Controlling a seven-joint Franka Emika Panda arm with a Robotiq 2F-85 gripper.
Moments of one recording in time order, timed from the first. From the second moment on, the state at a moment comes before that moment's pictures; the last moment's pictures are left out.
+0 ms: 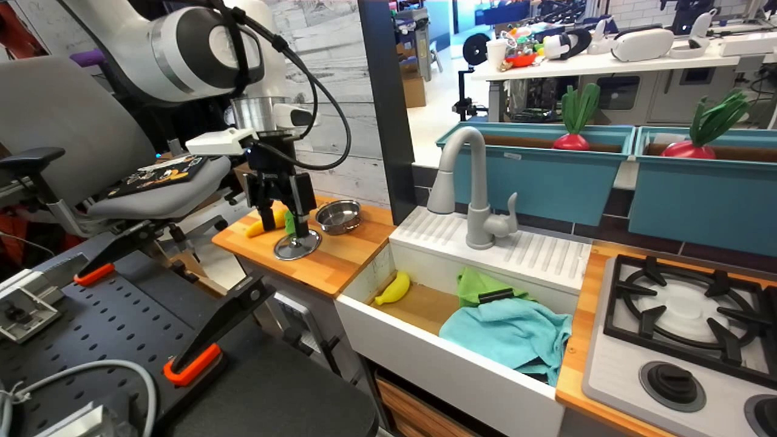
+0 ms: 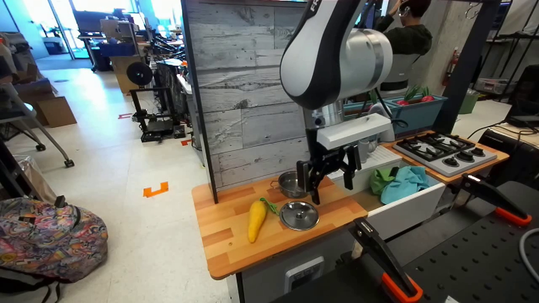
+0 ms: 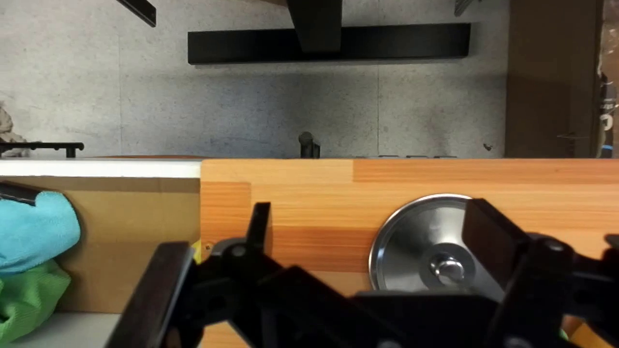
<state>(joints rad) 0.19 0.78 -0.04 -1.96 -0.08 2.45 0.18</state>
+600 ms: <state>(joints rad) 0.38 0.96 -0.18 -1.86 -0.15 2.69 0.44</state>
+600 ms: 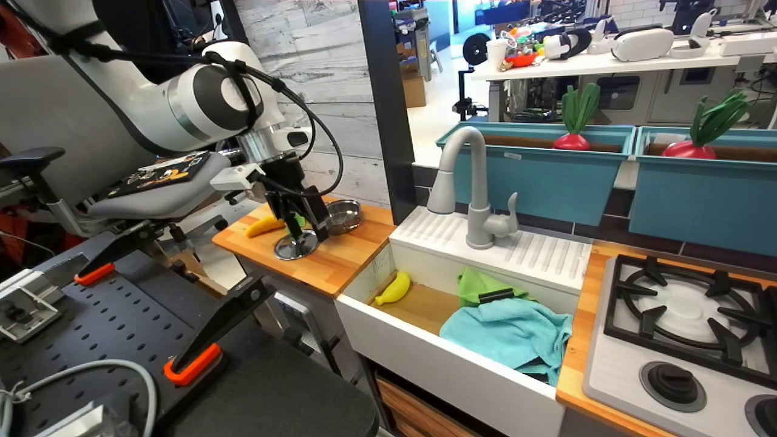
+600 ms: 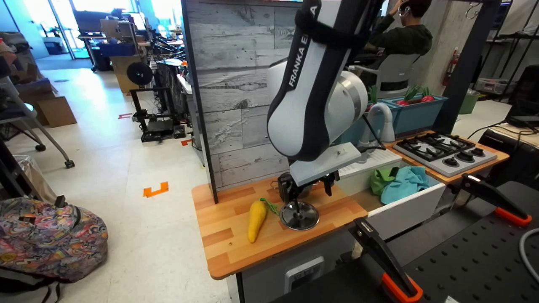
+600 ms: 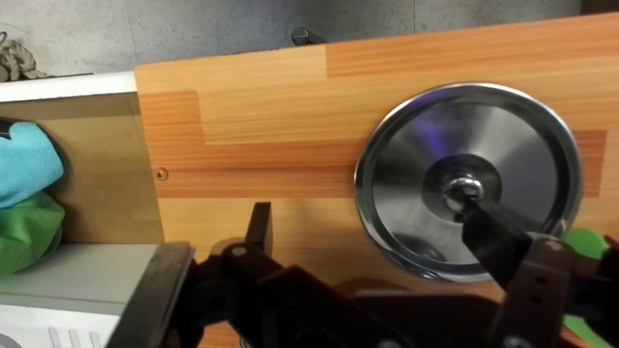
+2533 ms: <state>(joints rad) 0.32 0.90 -0.08 -2.08 -0.05 3.20 0.20</state>
